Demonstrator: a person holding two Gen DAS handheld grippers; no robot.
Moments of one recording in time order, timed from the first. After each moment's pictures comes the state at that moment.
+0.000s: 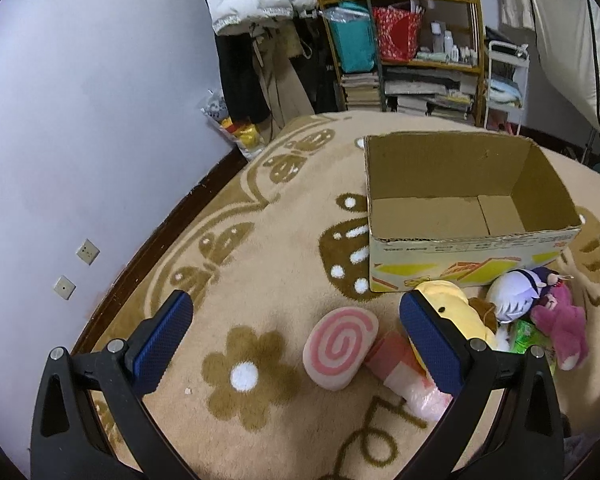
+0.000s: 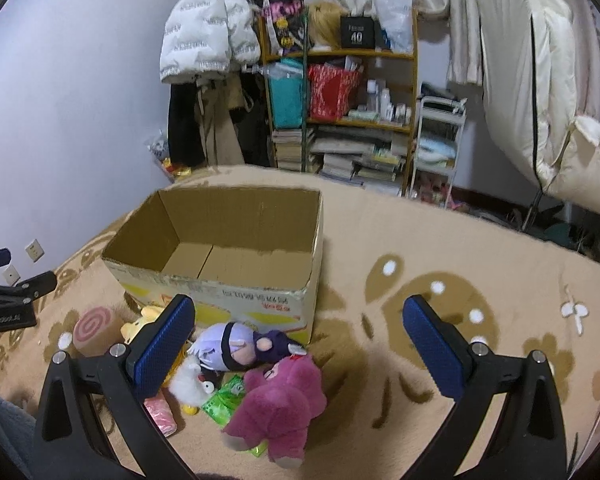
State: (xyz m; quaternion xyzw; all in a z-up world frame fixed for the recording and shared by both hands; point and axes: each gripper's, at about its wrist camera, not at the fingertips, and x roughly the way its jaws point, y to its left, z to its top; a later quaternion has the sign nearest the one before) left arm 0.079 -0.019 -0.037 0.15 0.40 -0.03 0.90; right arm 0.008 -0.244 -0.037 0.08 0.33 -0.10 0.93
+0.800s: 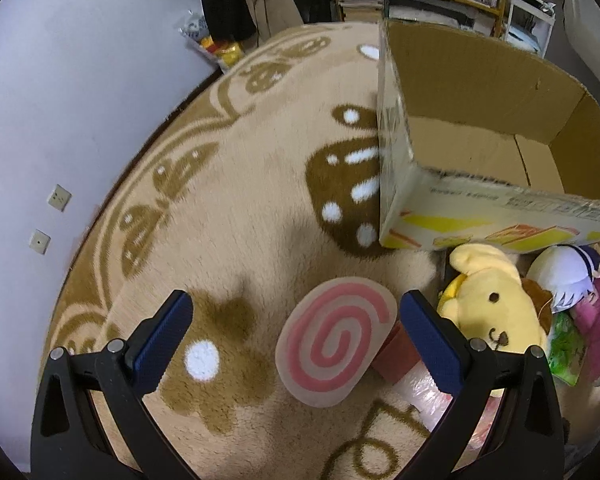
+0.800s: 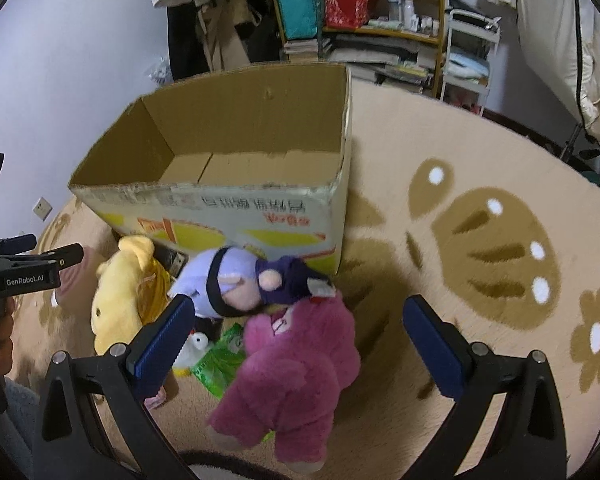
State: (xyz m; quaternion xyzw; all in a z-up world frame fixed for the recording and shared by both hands) left arm 0.135 -0.018 -0.117 0.13 0.53 -0.03 0.84; right arm 0.048 -0.245 -0.109 0.12 0.47 -0.05 0.87
